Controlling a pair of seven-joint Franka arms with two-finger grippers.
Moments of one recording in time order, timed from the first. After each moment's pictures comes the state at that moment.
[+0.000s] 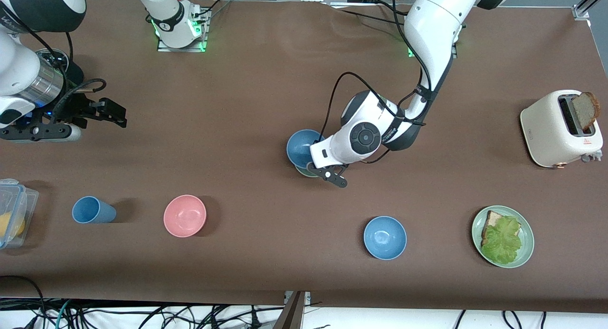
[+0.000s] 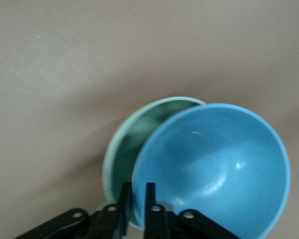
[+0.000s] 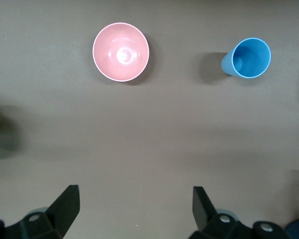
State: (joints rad) left arm -0.49 0.75 -0.13 -1.44 -0.25 2.13 -0.03; right arm 0.10 0.12 0.02 -1.57 0.01 1.66 0.09
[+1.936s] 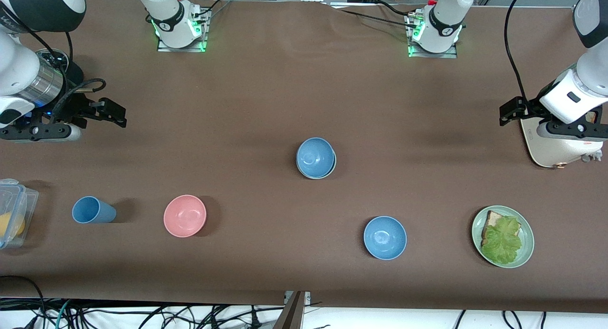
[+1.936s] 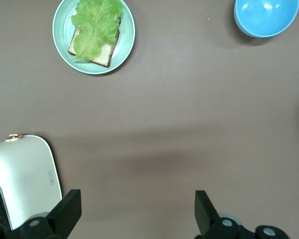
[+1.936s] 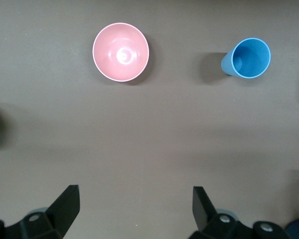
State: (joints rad) left arm -0.07 0.01 0.07 -1.78 0.03 1.74 0.07; right arm 0.10 0.12 0.02 -1.56 0.01 1.66 0.09
